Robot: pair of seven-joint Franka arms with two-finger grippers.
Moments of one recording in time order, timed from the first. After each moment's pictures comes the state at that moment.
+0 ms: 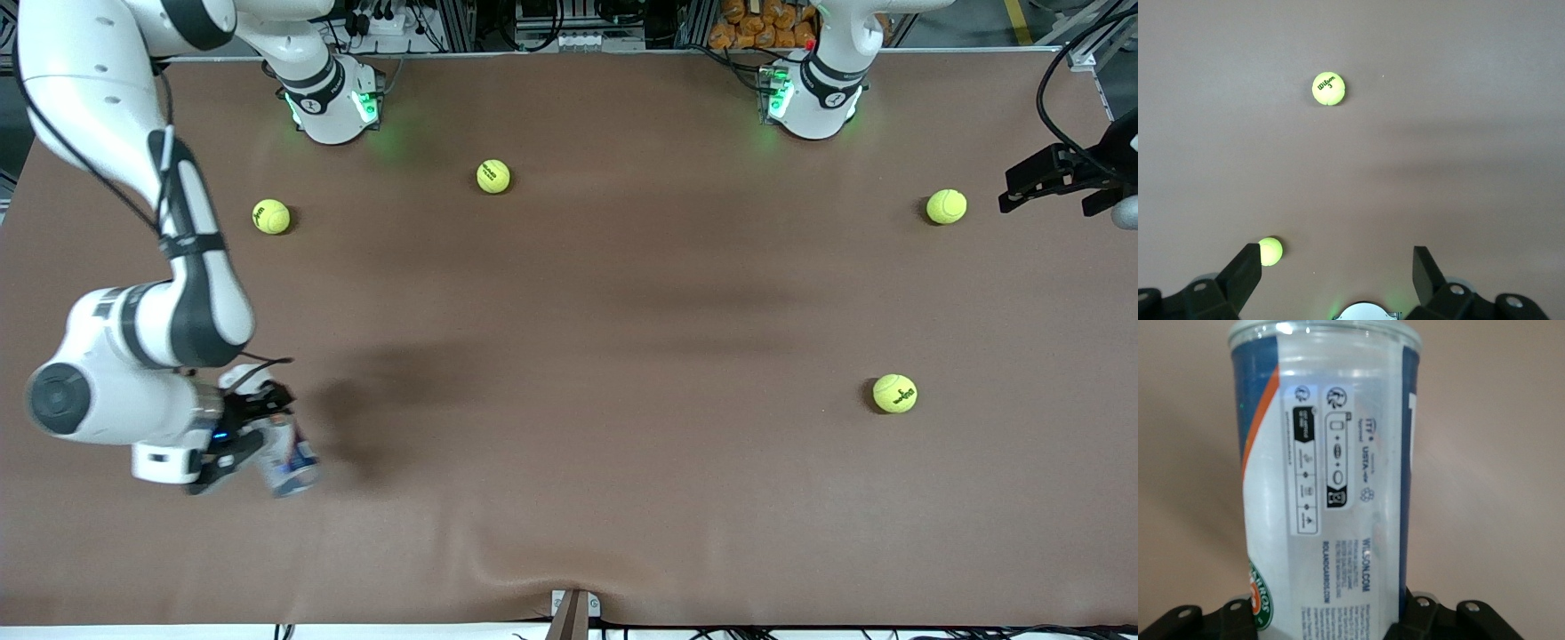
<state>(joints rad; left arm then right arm) -0.04 -0.02 0.05 -1.54 0.00 1.44 0.06 0.03 0.68 0.11 -1.33 0.04 1.93 -0.71</state>
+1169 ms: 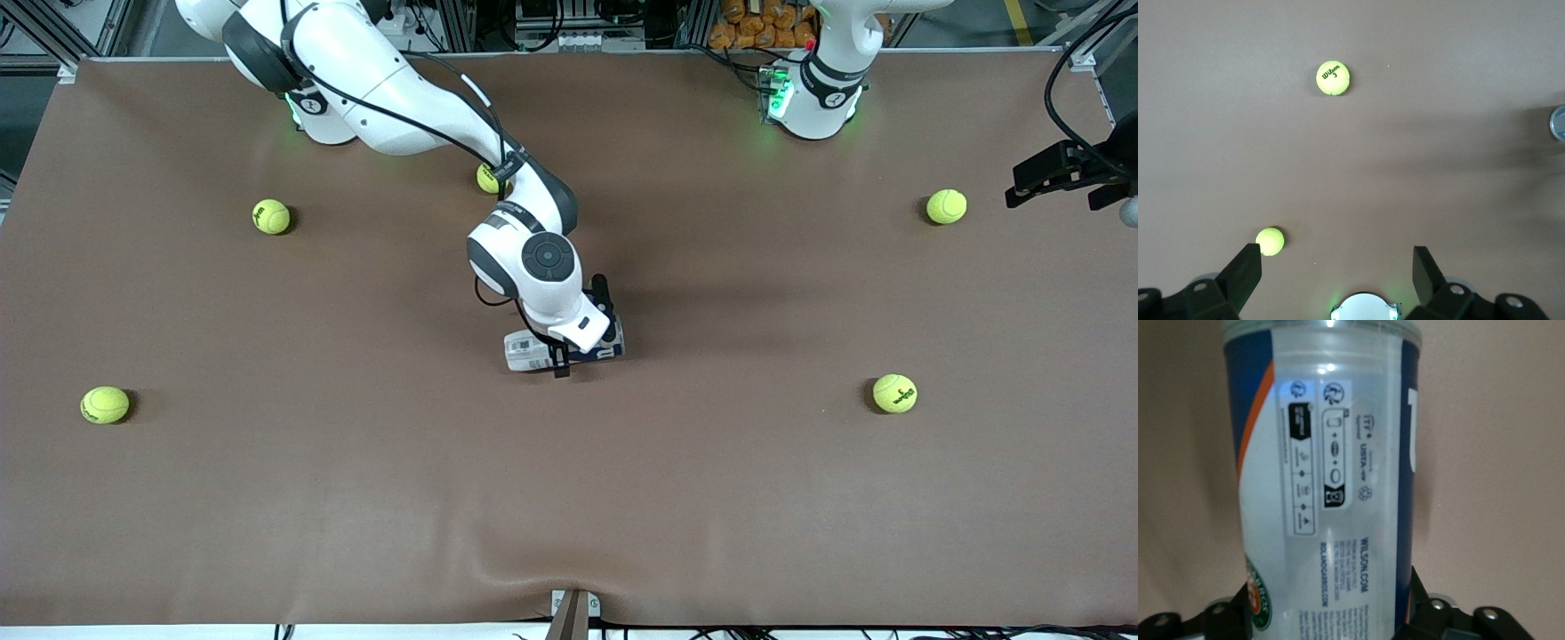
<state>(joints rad) -0.02 -0.02 0.05 -1.53 0.00 1.41 0.06 0.64 0.88 0.14 -1.36 -0.20 2.27 -0.84</state>
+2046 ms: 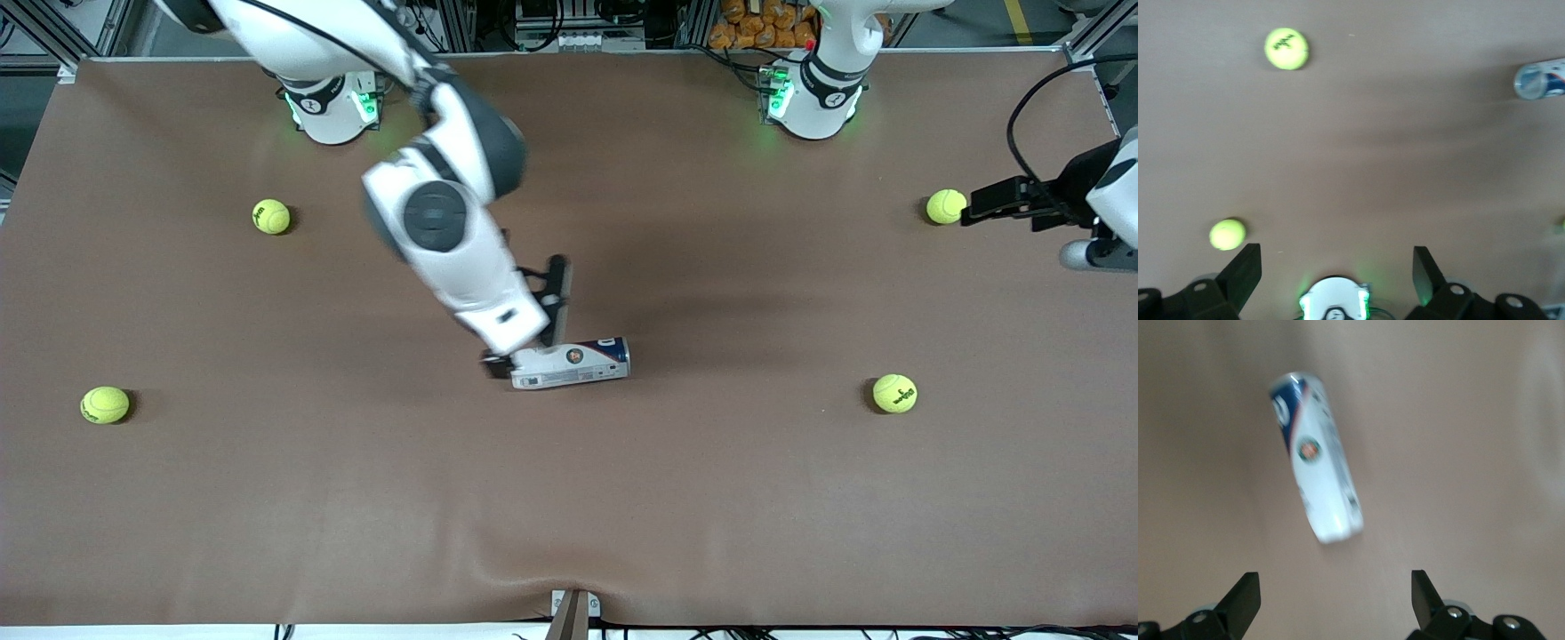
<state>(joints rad) -0.02 0.08 0.05 -1.54 -0.15 1.38 0.06 0.46 0.57 0.13 -1.27 0.00 1.91 -0.79</state>
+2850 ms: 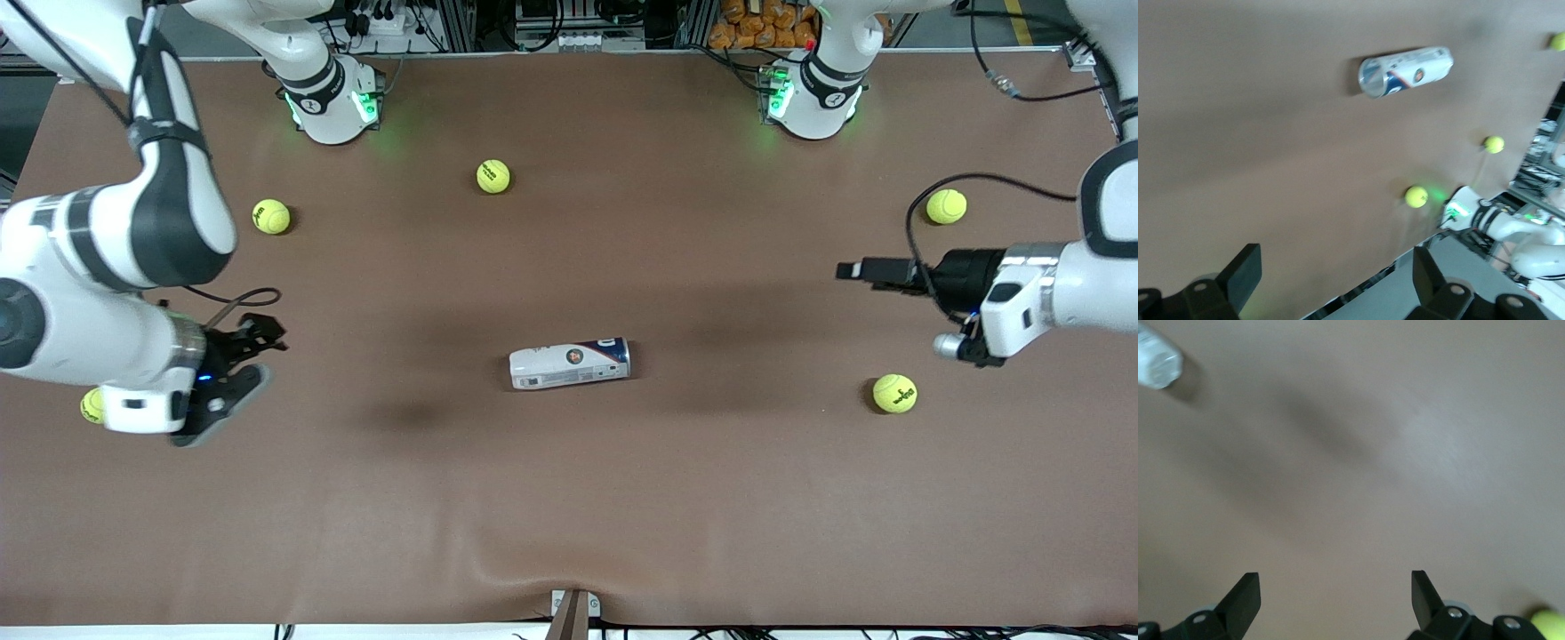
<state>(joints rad) -0.02 0.34 0.04 -1.56 -0.67 1.45 0.14 0.09 0.49 0.02 -1.28 0.00 1.62 -0.53</state>
